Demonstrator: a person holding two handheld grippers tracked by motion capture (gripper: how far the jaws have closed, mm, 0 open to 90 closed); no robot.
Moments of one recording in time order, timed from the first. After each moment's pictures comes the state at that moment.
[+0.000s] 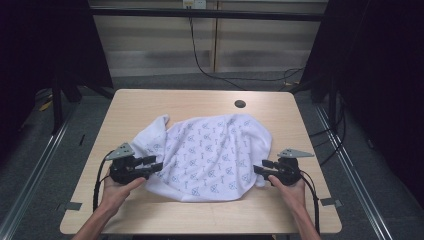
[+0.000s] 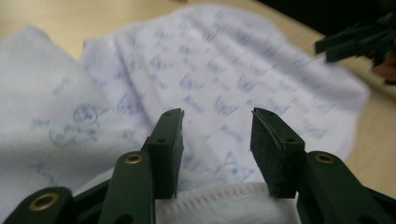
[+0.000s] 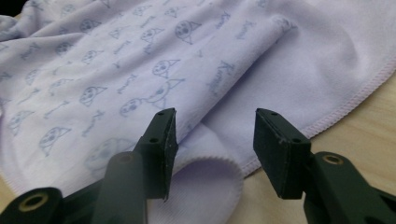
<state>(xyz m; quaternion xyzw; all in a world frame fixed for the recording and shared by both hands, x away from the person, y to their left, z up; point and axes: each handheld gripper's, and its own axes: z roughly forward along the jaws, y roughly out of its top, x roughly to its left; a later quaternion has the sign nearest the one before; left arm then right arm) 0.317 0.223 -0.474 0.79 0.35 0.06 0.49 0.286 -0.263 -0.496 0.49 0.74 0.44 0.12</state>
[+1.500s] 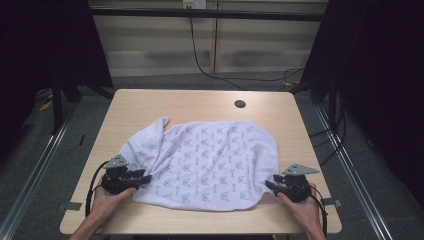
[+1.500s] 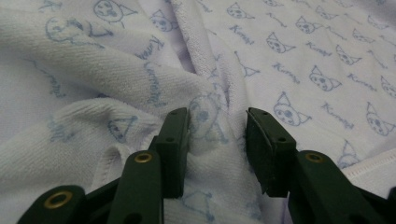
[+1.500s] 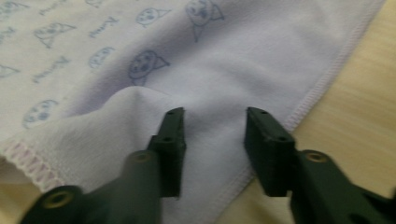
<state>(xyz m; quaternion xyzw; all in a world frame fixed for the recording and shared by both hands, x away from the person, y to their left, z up) 0.305 0.257 -0.501 0.82 0.38 0.06 0.43 0.240 -0.280 -0.503 0.48 0.79 0.35 0.18</state>
